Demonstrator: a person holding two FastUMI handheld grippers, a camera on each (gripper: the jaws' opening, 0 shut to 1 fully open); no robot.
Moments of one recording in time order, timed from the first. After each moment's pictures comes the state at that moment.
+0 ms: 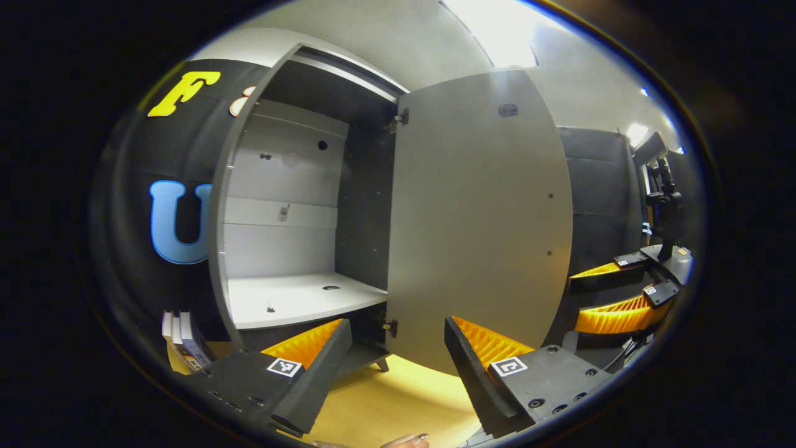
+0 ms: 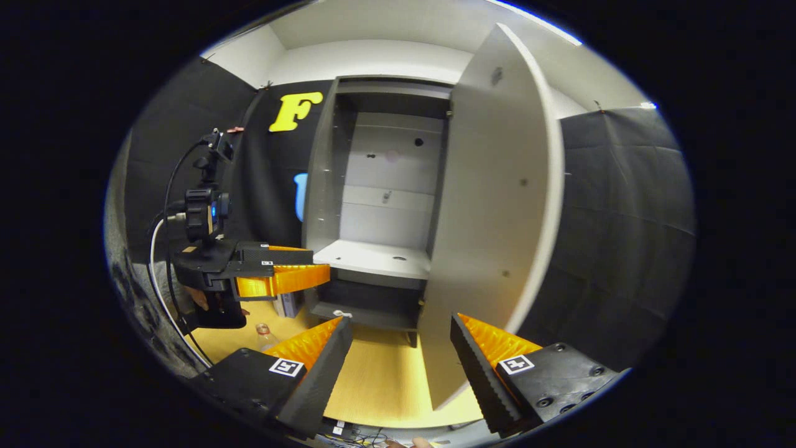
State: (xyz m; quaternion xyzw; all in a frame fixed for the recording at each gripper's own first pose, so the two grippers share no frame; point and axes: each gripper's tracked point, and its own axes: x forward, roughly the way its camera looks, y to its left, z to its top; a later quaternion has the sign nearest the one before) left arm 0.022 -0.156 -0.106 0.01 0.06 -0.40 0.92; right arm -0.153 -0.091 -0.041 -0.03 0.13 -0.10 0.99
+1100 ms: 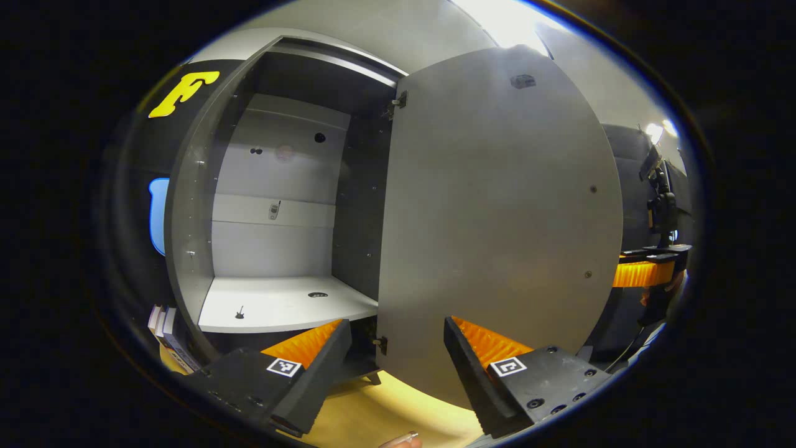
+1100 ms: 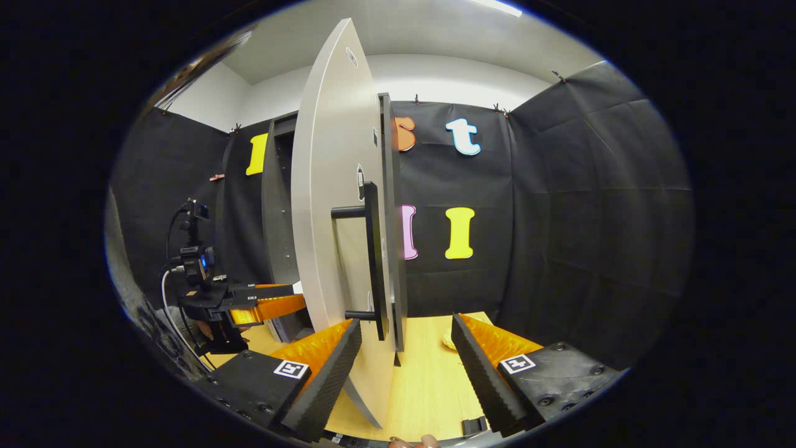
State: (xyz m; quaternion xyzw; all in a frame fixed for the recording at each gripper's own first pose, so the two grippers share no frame) left arm 0.065 -0.221 -0.109 0.00 0.07 -0.32 0.94; right arm -0.131 -0.222 -0.016 0.06 0.09 -0.04 0.99
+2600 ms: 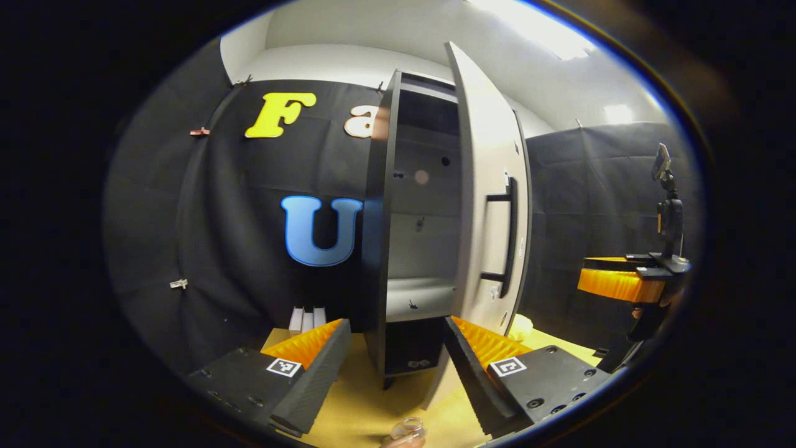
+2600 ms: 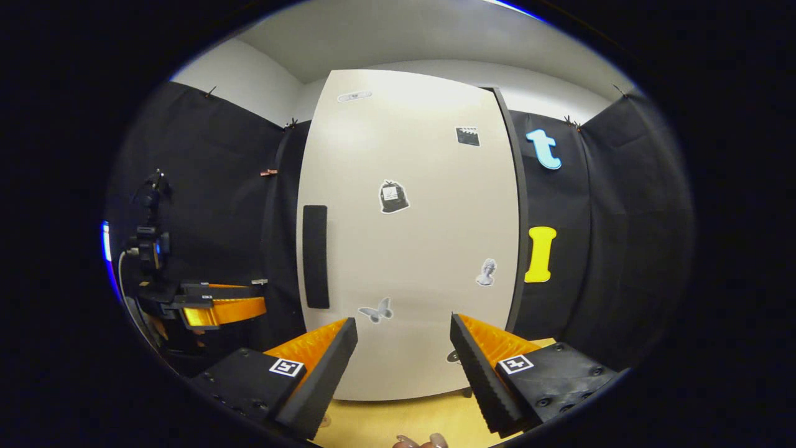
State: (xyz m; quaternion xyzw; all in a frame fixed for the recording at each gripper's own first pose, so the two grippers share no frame) left arm 0.015 0.014 -0.080 0.01 0.06 -0.08 1.00; right arm 0.004 -0.054 -0.019 0.02 0.04 0.07 1.00
